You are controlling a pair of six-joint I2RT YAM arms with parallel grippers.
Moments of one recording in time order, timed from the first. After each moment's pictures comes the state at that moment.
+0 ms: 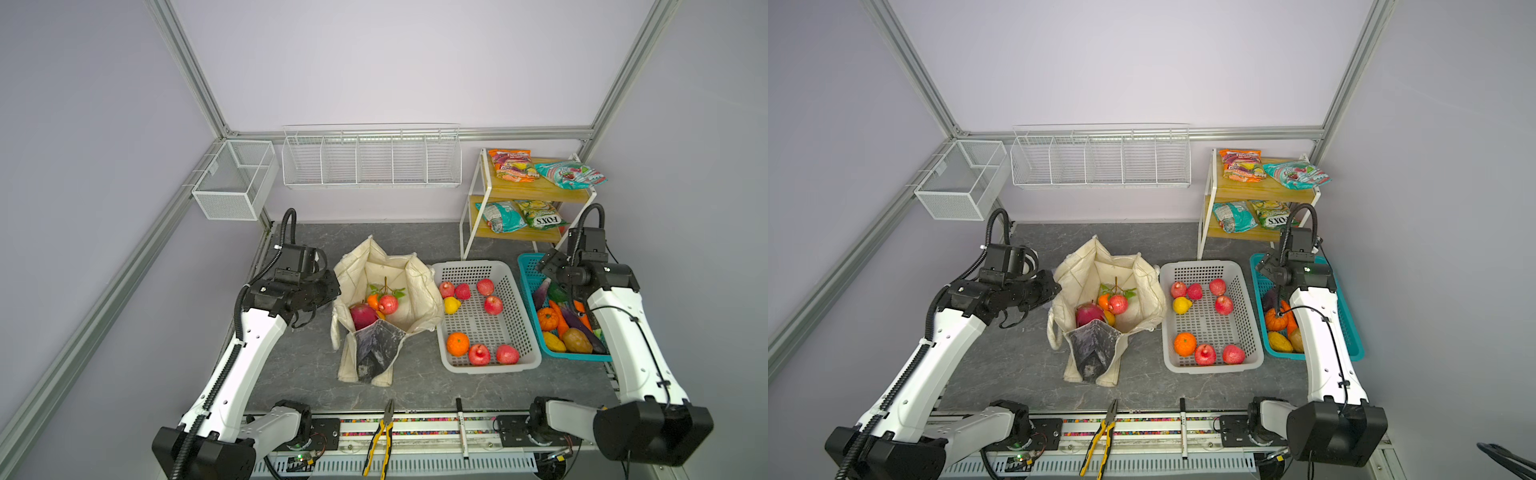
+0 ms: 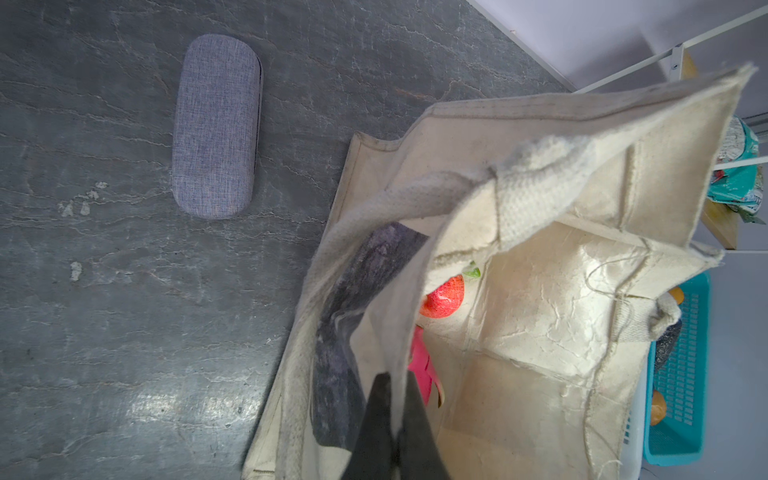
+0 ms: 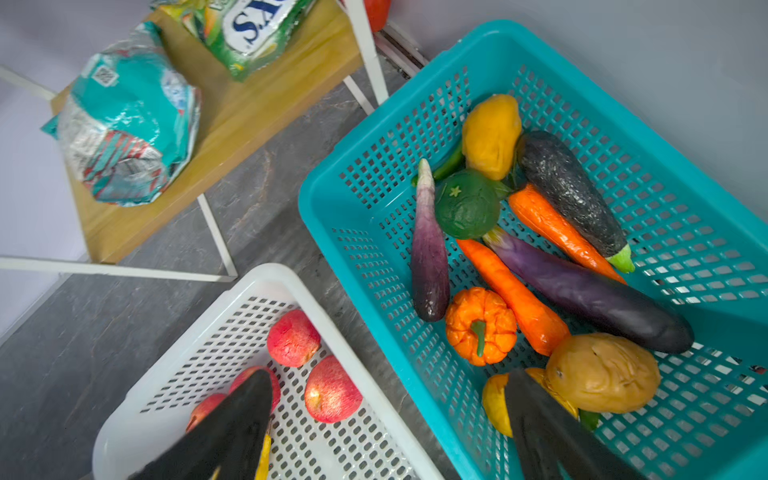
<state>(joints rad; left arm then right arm) -0.28 1.14 1.19 -0.93 0.17 -0.63 -0.10 1.26 1.30 -0.96 0.20 0.62</state>
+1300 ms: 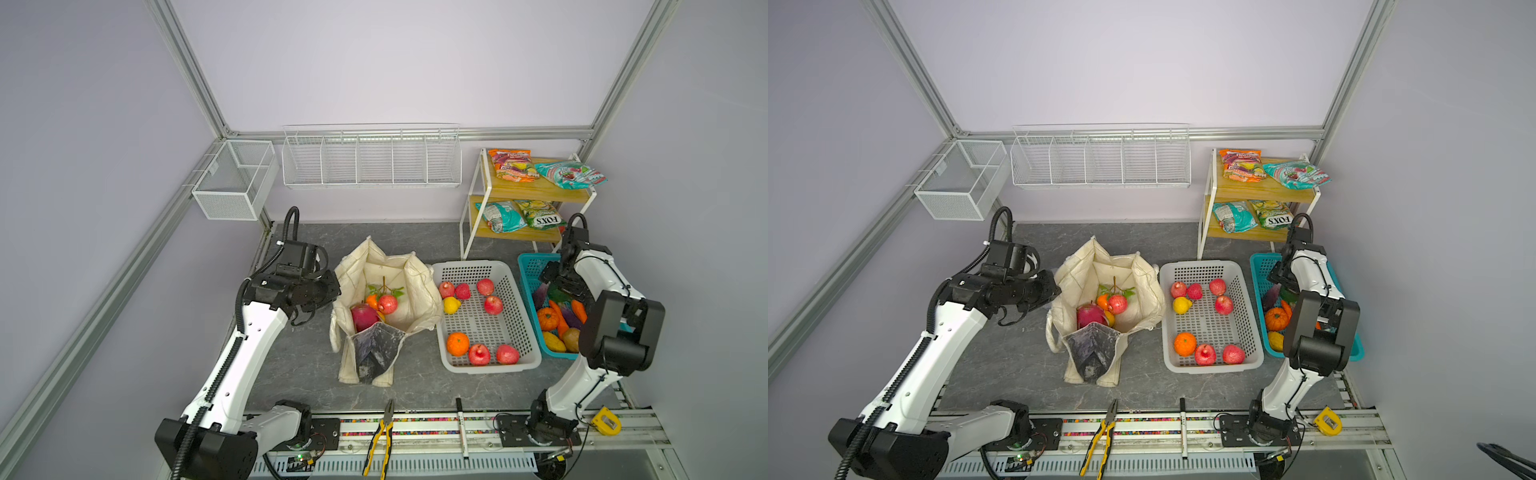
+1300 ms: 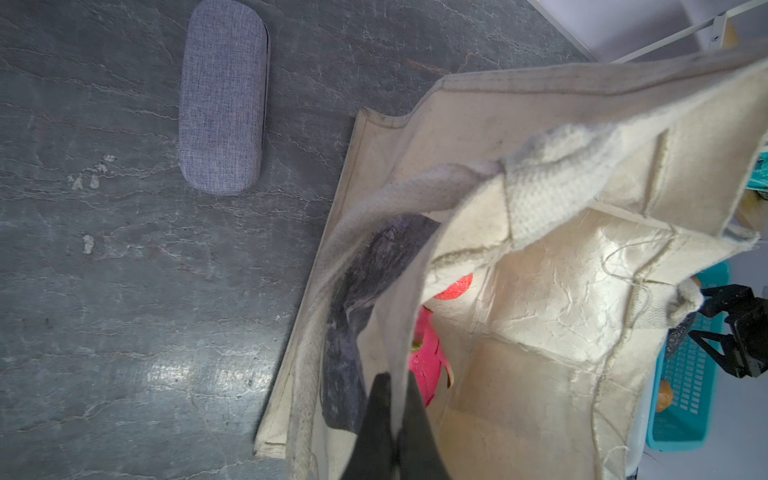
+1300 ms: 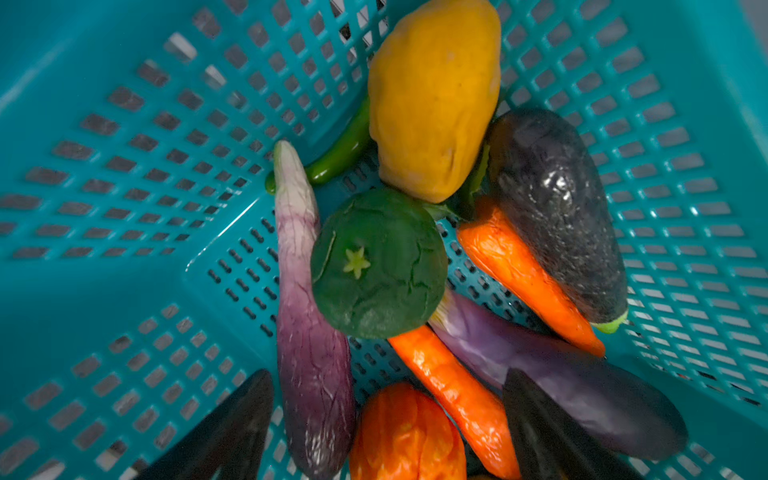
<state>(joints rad) -0.28 1.18 1.25 -1.02 0.18 -0.62 -0.28 1.80 1.41 -0.88 0.24 0.45</state>
